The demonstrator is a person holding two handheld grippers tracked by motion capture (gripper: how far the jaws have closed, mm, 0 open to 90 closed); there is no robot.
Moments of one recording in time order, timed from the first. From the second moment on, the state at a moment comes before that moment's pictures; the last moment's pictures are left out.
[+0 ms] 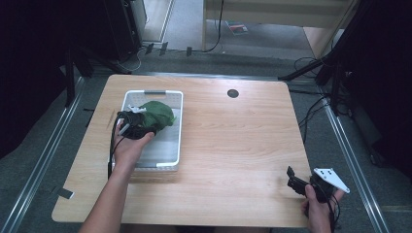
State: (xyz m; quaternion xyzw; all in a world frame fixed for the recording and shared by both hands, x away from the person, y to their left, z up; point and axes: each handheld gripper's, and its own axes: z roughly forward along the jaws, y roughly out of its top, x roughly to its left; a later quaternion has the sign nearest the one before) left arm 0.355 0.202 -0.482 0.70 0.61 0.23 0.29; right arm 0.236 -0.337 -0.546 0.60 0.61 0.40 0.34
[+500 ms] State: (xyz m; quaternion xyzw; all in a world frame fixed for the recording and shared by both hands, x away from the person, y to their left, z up) left arm 0.351 0.210 -0.476 0.69 0.62 0.22 0.31; right arm 0.236 -0.337 -0.546 0.60 0.61 0.39 0.34
